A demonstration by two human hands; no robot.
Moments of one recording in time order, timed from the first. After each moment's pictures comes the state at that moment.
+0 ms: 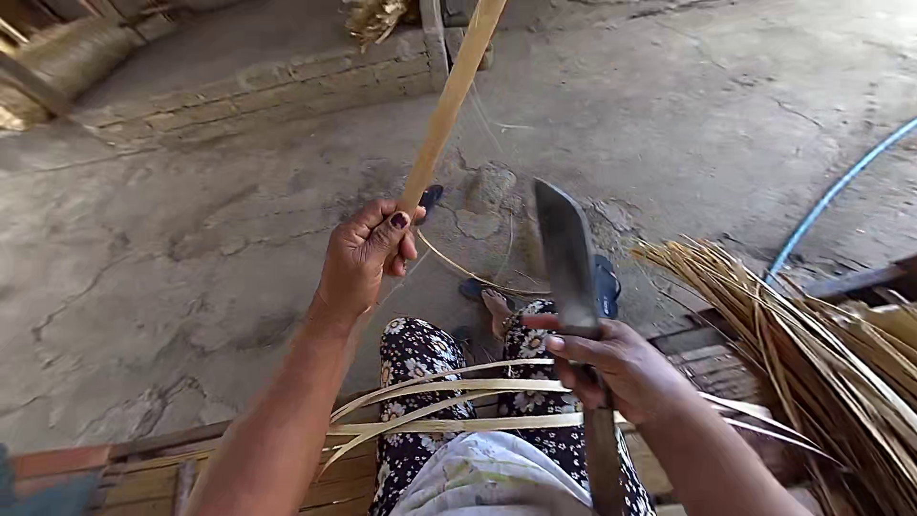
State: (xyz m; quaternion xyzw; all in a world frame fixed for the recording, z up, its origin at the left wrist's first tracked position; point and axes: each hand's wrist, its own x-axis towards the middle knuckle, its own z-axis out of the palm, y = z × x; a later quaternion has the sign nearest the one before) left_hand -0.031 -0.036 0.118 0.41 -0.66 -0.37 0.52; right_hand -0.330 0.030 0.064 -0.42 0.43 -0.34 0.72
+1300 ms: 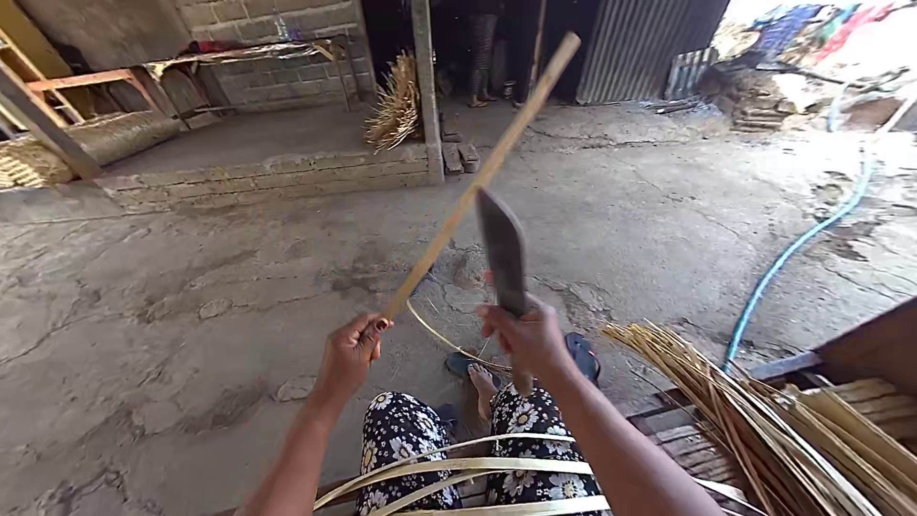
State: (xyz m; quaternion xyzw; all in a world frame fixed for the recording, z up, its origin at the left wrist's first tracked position) left_hand 0.015 -0.040 0.057 0.52 -0.67 -0.22 0.47; right_hand -0.272 -0.054 0.105 -0.60 0.43 -0.49 0.45
